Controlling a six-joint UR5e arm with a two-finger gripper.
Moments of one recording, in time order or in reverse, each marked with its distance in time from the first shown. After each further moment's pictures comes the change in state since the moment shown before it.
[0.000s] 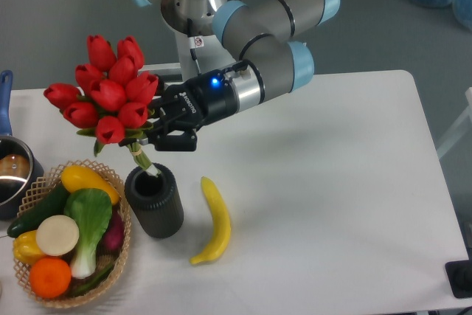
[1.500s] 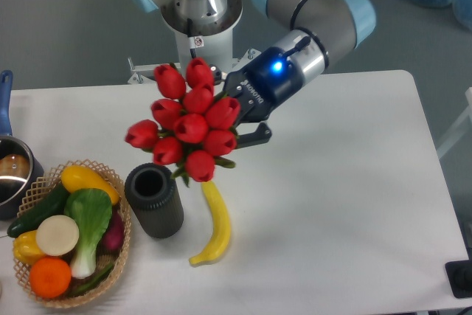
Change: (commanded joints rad) arm 0.118 0.029 0.128 -0.043 0.149 -0.245
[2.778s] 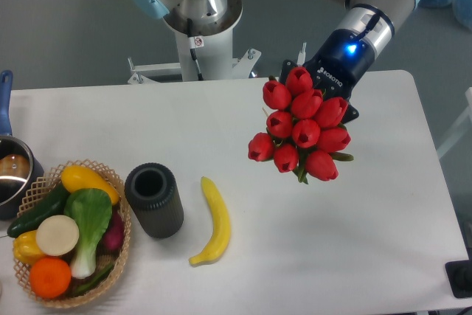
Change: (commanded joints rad) arm 0.219 0.066 0.029 -0.156 0.264 -0.018
